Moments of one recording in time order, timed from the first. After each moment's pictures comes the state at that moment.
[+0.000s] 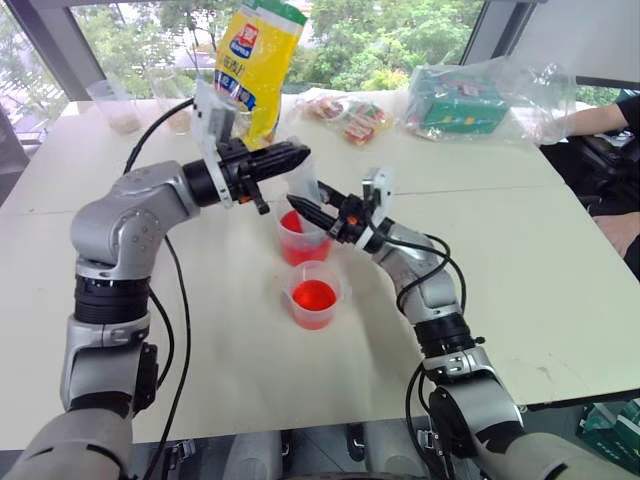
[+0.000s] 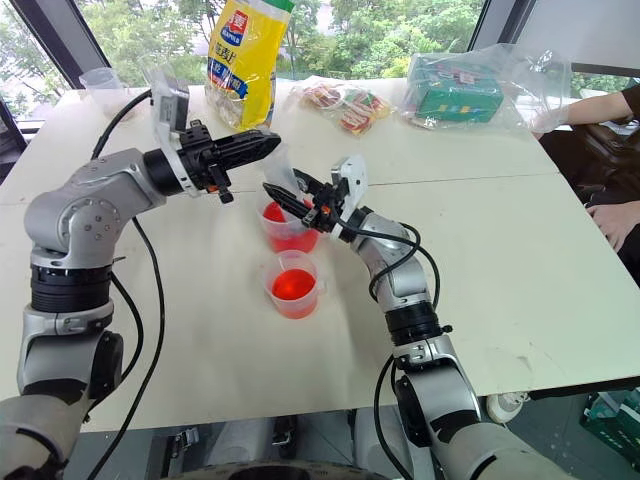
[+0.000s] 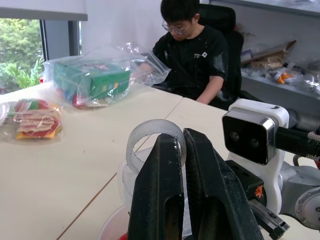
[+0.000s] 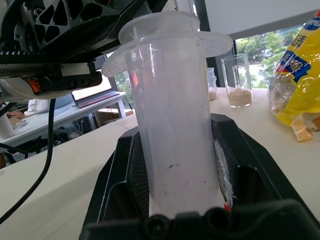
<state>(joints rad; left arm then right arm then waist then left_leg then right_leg) -0.81 0.52 0.09 -0.05 -0.70 0.76 -0.81 -0.65 -0.06 0.07 0.28 0.34 0.06 0.81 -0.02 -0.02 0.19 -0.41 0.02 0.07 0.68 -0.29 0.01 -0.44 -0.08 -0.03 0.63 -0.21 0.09</state>
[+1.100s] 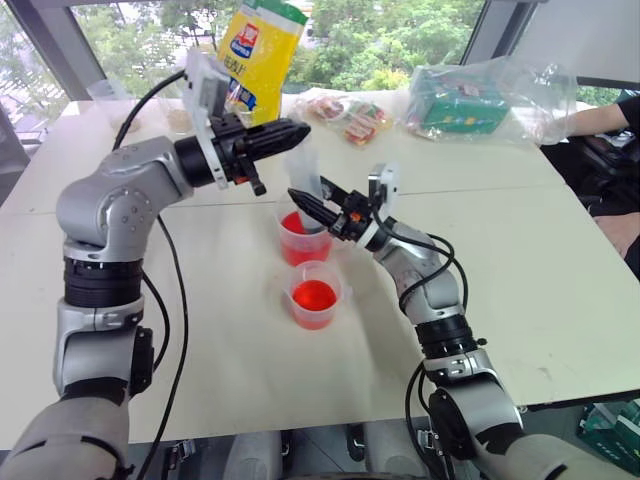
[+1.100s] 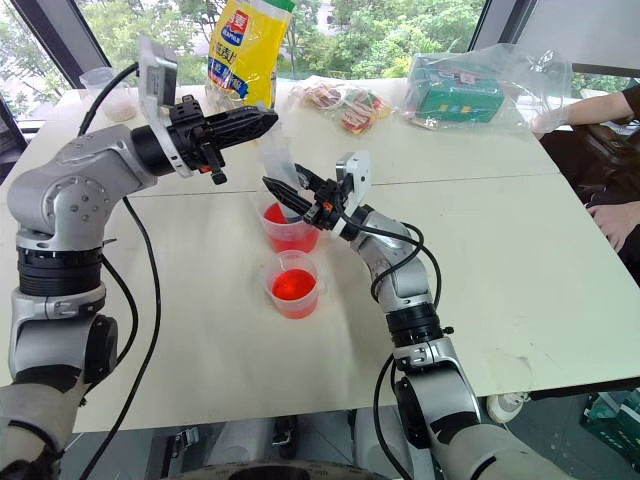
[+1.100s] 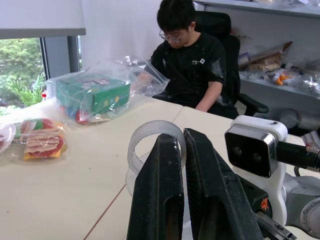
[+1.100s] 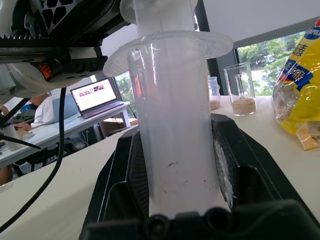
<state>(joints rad) -0.89 0.56 0.09 -0.01 -0.71 0.76 -0.82 -0.64 -0.05 0.06 0.24 0.37 0.10 0.80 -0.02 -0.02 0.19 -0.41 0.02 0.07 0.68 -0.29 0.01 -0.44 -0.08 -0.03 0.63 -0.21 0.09</state>
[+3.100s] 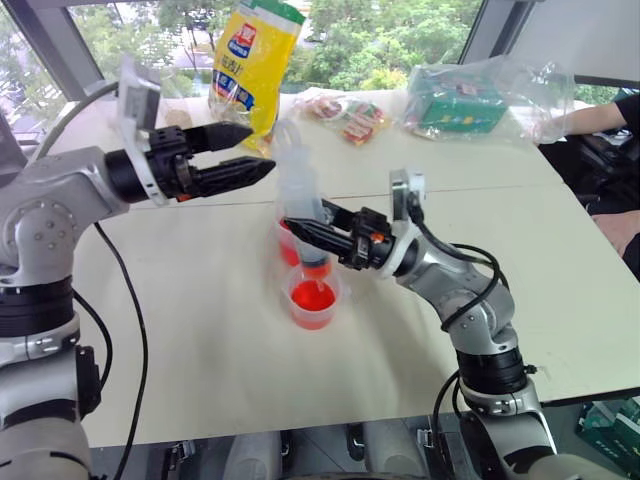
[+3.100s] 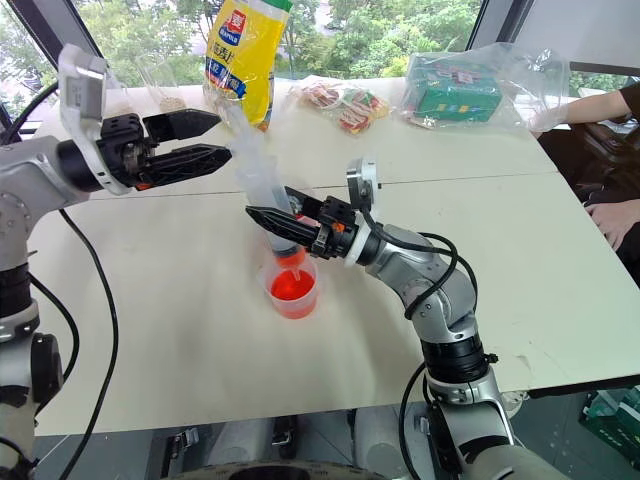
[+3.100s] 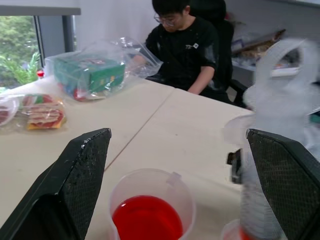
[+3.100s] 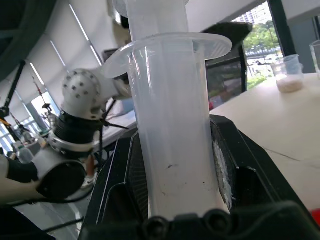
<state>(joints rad) -0.76 0.79 0.21 -0.12 -0.88 0.90 -0.93 -0.48 -0.21 0.09 -0.28 0.69 0.55 0.78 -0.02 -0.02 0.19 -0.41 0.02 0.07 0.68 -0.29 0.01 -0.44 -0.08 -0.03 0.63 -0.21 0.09</state>
